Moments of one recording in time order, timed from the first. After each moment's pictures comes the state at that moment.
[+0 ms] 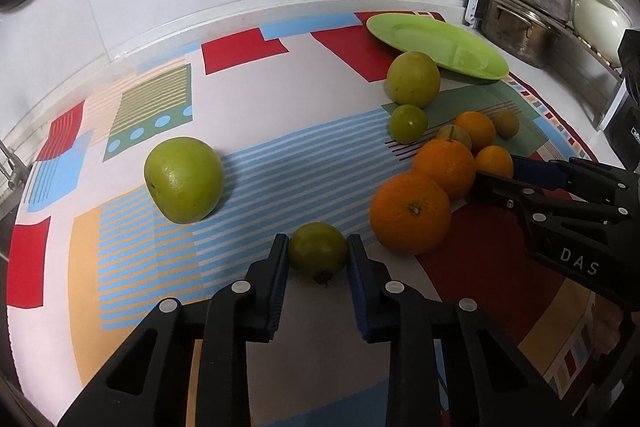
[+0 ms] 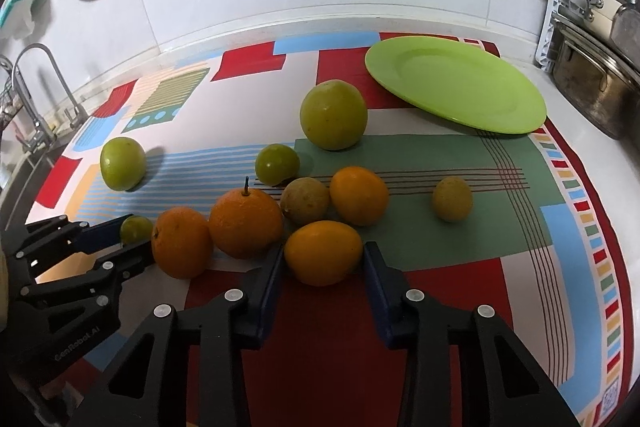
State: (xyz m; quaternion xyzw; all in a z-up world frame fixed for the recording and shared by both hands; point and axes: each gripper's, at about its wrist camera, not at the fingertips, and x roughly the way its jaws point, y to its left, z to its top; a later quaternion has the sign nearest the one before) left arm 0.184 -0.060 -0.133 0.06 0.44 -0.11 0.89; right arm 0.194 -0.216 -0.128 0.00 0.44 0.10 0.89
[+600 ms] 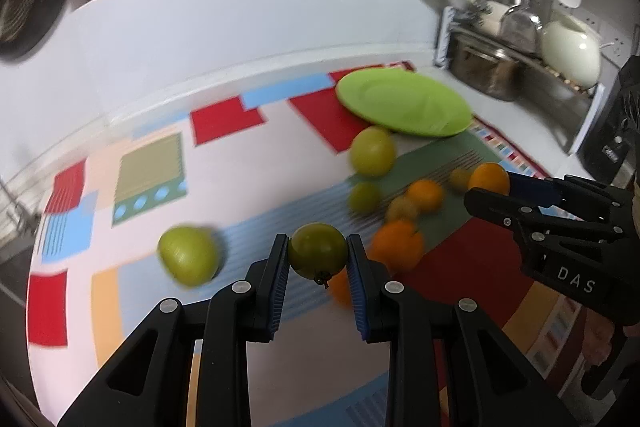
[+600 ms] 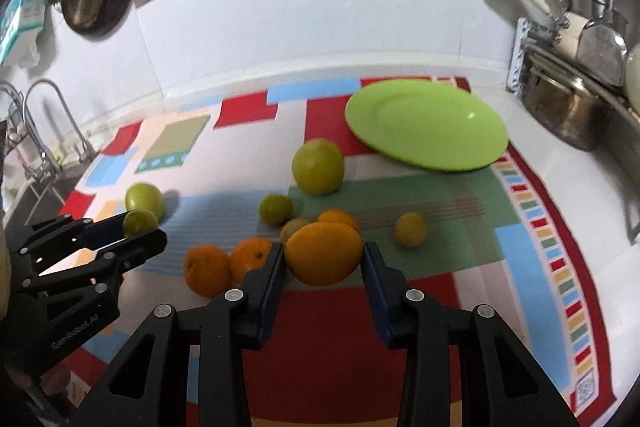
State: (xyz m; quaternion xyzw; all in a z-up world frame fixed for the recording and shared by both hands) left arm 0.180 -0.077 -0.073 0.06 0.38 -0.15 0.91; right arm 0.171 -0.235 -0.079 0.02 0.38 0.08 0.92
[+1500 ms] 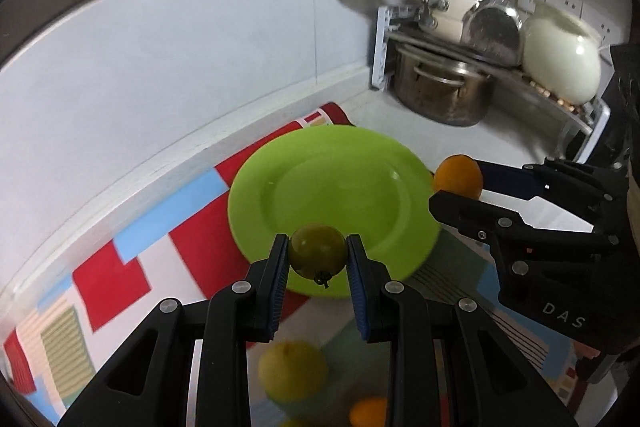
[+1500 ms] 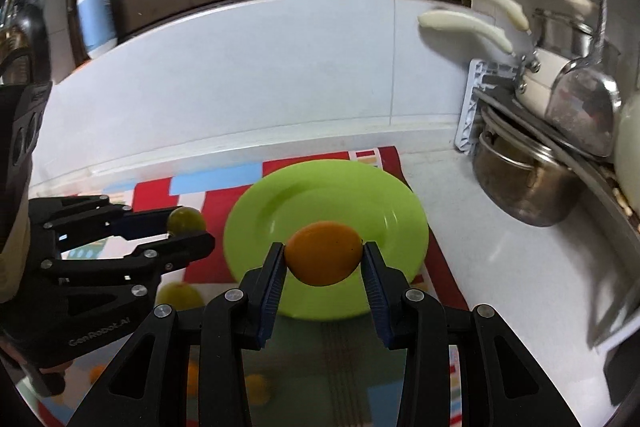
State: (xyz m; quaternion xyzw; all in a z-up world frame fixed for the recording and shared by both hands) left arm 0.342 -0.220 -0.053 0.13 0.38 -0.28 0.87; right arm 0.290 -0.332 -0.045 0.01 0.35 0.02 0.94
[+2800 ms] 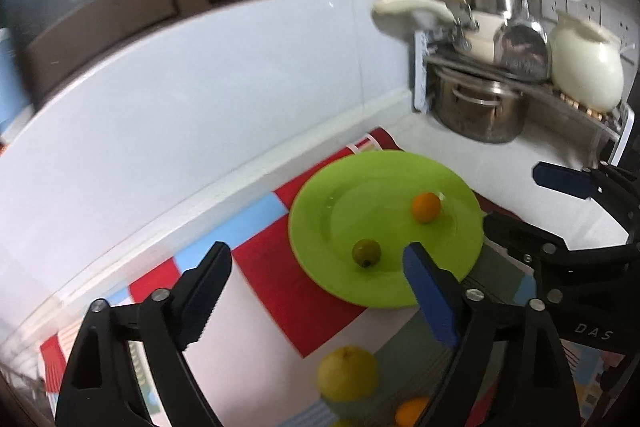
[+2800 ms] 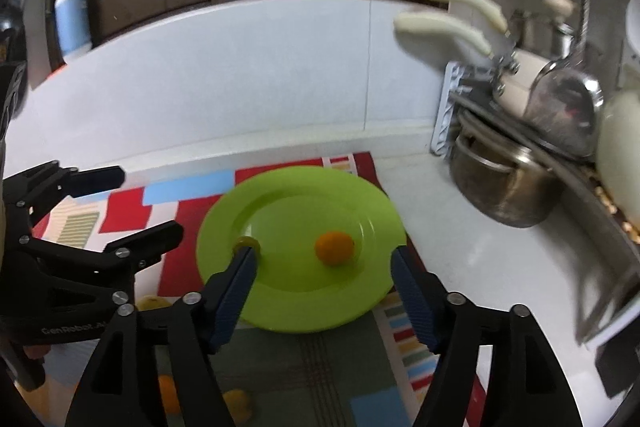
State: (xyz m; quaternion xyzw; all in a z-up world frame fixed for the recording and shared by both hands) left arm 0.333 -0.186 -0.025 0.15 0.32 -0.21 0.91; right arm 0.285 -0.336 -0.041 0.01 0.33 -0.02 0.94
